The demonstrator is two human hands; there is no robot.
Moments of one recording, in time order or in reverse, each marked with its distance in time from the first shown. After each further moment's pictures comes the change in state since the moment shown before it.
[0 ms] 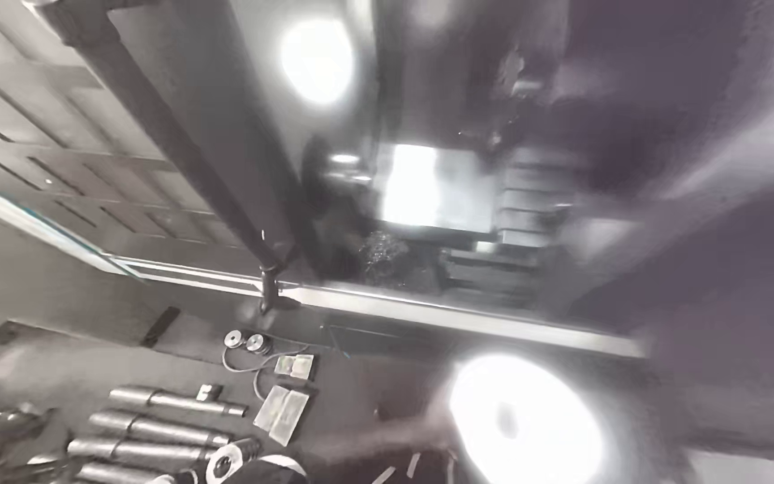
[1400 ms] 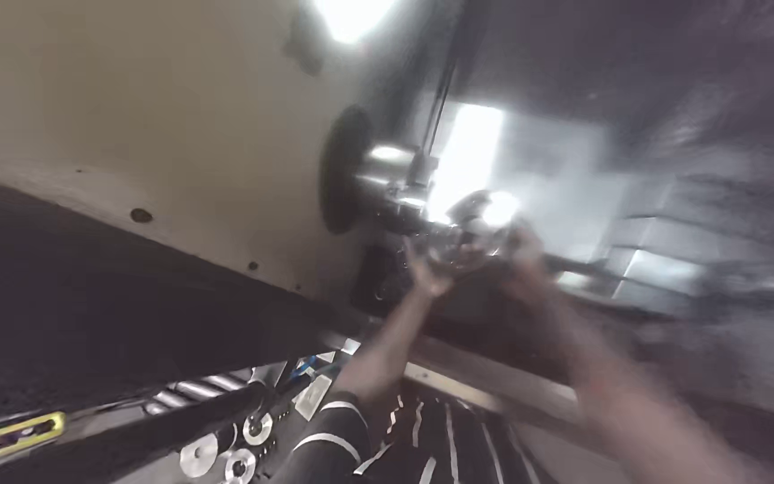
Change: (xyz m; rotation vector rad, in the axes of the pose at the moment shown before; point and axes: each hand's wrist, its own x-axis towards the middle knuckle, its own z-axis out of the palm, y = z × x) left_hand 0.236 0.377 -0.218 -0.336 0.356 0.566; right_hand 0.436 -0.082 0.460 0.088 -0.791 0.228
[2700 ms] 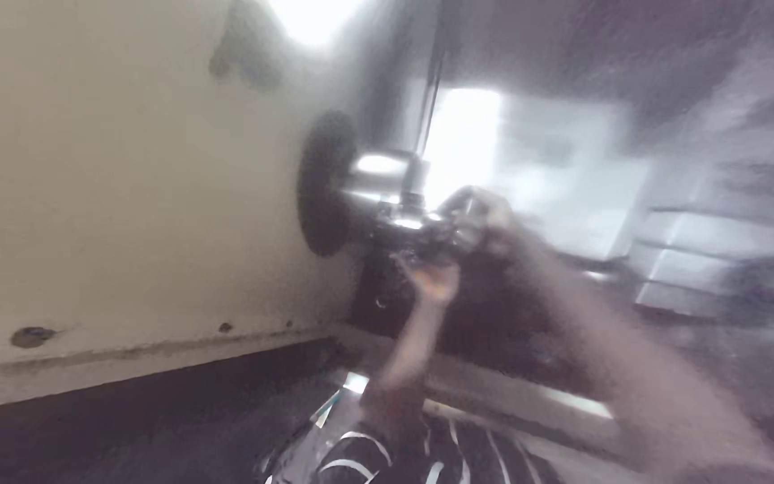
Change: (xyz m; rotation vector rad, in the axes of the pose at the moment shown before) left_hand 0.052 -0.003 -0.014 -0.218 0.178 0.229; right_hand 0.152 0.008 -0.013 -0.179 -0.062 0.301
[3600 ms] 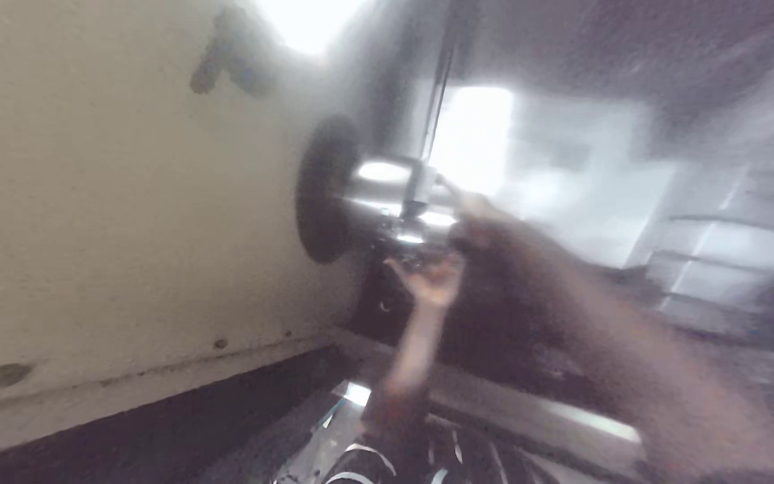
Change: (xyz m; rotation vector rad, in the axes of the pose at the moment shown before) left_hand 0.006 0.012 0.018 -0.053 0.115 -0.040; right_hand 0.041 -0.020 0.044 -0.319 0.166 0.194
